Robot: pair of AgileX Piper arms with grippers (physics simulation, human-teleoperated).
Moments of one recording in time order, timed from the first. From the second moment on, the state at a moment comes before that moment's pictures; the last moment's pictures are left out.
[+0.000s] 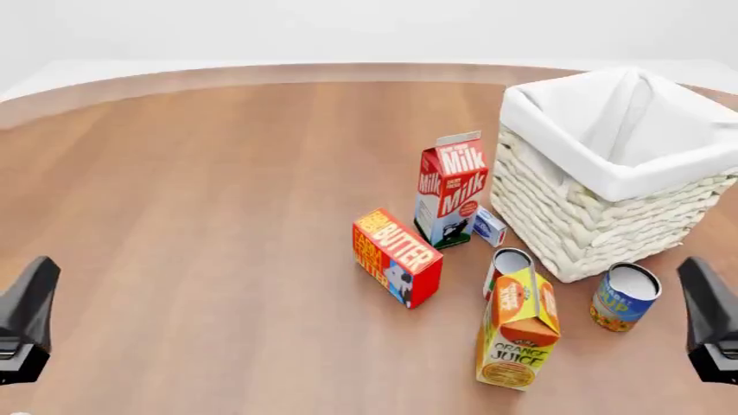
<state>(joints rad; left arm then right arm) 0.00 0.00 0.00 0.00 0.00 0.00 0.00 0.00 0.00 0.00</state>
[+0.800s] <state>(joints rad) 0.00 0.00 0.00 0.00 0.00 0.04 0.12 -0.08 0.07 -0.05</state>
